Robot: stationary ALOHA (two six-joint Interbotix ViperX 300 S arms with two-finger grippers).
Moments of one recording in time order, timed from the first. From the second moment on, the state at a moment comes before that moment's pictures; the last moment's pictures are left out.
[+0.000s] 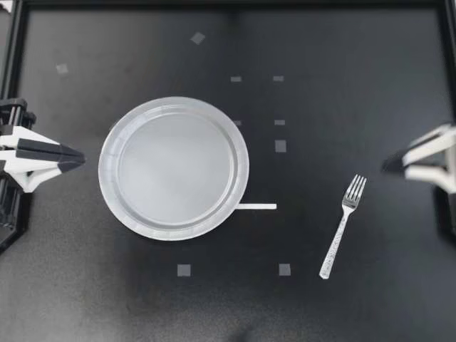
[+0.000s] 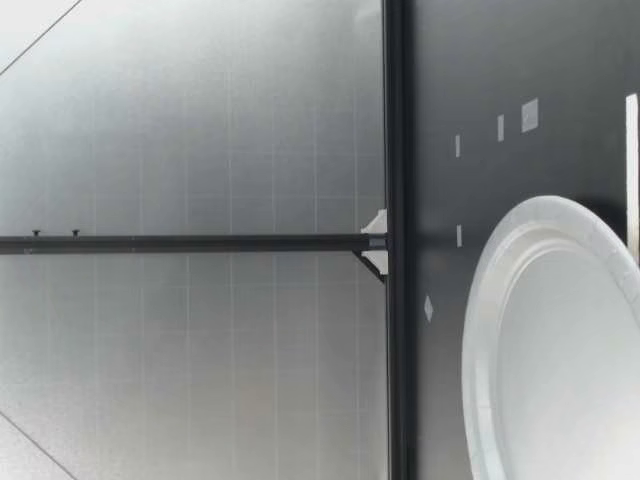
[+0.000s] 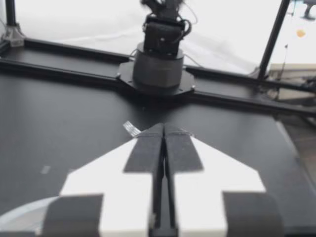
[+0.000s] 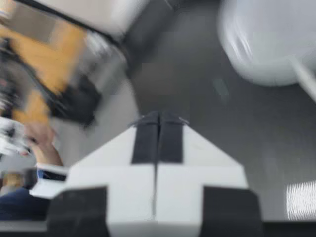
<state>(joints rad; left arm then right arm) -0.02 -1.01 1.27 -0.13 -0.28 -0.02 -0.08 -0.98 1.05 0.34 0.33 0.69</state>
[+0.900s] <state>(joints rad) -0.02 -1.01 1.33 -0.13 -0.28 0.11 0.06 -0.35 1.12 0.38 0.20 1.54</state>
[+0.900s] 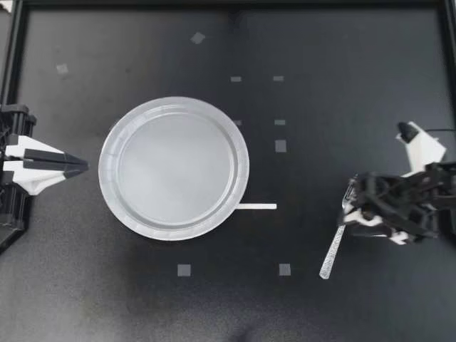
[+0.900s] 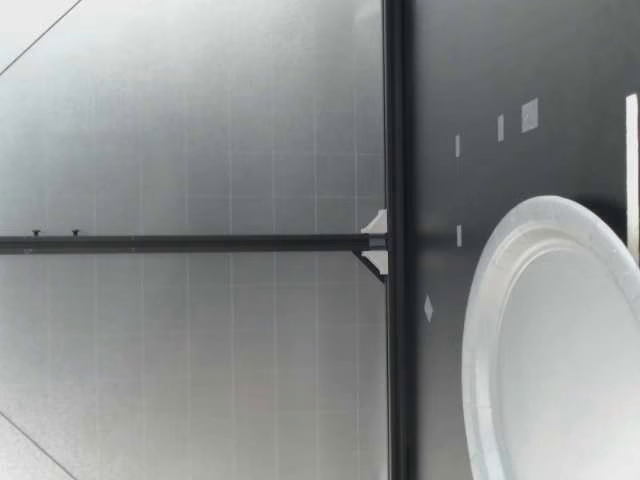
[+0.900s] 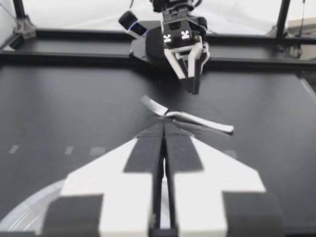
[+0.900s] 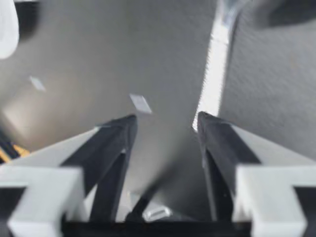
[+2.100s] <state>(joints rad) -0.02 -1.02 1.35 -0.09 -0.28 0.11 0.01 -0.16 1.08 0.35 0.25 1.61</state>
